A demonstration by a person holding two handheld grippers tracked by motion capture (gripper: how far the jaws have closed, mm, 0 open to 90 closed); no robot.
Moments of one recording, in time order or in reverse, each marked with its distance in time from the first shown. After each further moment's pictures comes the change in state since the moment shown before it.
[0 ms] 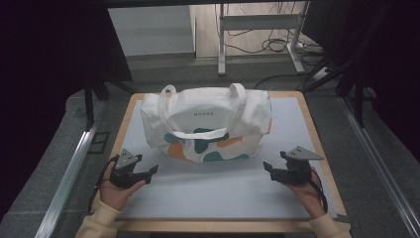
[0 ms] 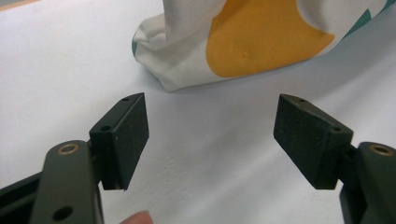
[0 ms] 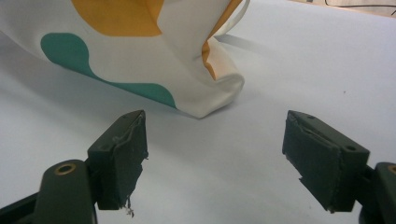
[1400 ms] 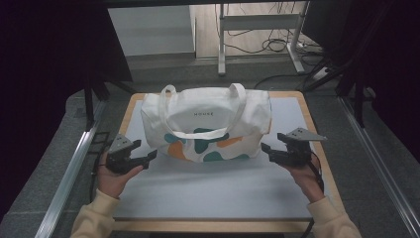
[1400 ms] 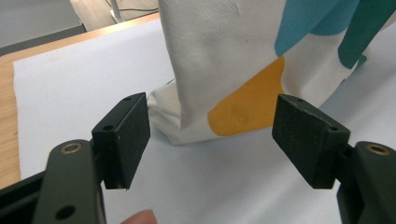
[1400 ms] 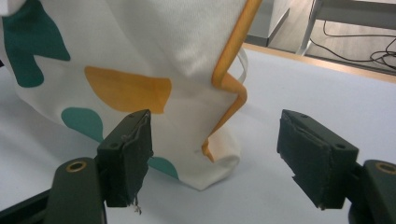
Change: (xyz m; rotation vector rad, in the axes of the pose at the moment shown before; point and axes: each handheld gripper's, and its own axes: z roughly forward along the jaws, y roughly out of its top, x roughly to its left) left arm 0.011 0.047 -0.015 -0.075 -0.026 -0.014; right arm -0.003 0.057 -0.003 -0.090 0.019 0.000
